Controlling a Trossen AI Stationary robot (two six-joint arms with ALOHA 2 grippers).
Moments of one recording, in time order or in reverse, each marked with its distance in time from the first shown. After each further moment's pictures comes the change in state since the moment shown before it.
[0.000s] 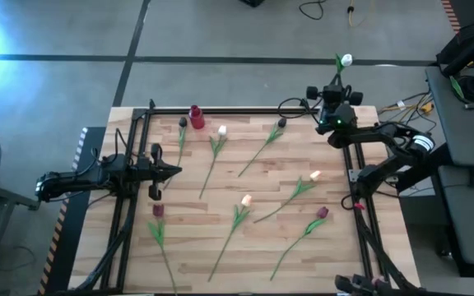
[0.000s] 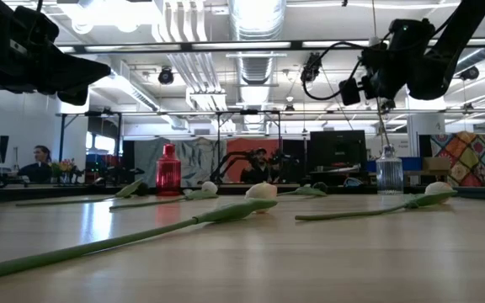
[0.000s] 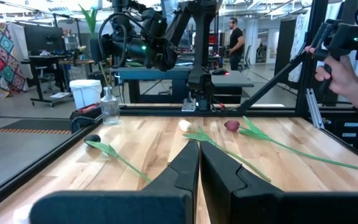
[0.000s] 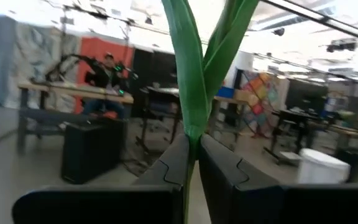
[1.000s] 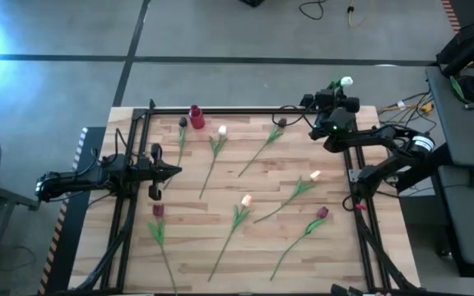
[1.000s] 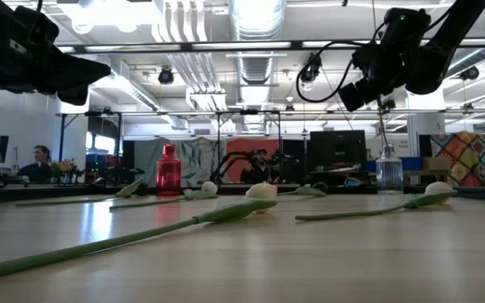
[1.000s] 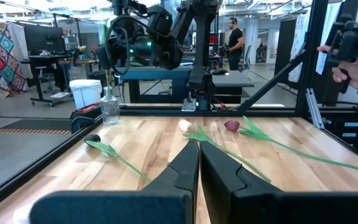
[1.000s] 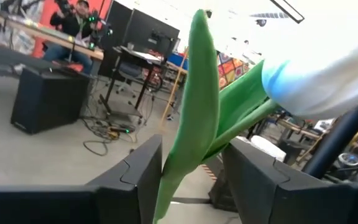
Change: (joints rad) left arm 0.000 0.000 0.000 0.000 0.000 0.000; right arm 0.142 -0.008 0.024 -0.026 0.281 -0.264
